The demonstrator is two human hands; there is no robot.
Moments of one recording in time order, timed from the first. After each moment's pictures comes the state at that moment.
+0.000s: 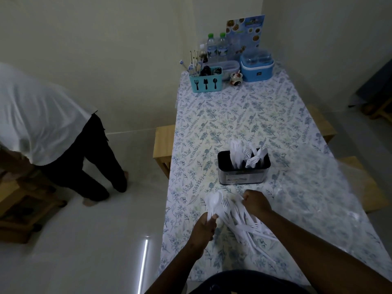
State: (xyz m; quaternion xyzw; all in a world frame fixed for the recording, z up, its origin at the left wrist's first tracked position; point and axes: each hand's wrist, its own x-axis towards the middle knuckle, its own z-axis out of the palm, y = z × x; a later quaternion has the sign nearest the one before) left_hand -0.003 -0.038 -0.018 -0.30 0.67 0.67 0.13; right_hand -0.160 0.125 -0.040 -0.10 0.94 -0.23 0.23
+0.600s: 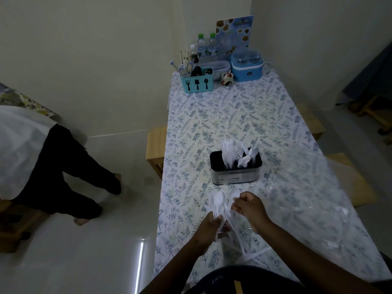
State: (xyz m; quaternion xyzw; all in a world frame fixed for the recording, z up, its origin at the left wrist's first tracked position) left_hand -0.019 -0.015 -0.009 -0.26 0.59 0.73 0.21; right_hand -0.118 0.129 -0.001 0.15 0.69 -0.65 0.26
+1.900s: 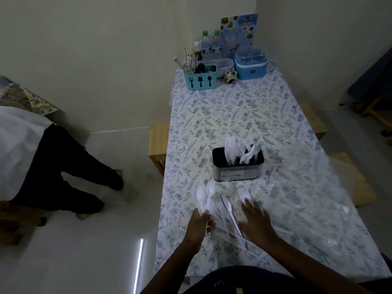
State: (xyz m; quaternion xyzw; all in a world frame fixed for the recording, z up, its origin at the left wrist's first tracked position) left_hand -0.002 -0.031 -0.014 -0.35 0.58 0.74 0.08; right_hand -0.081 0.164 -0.044 -0.21 0.94 -0.11 0.23
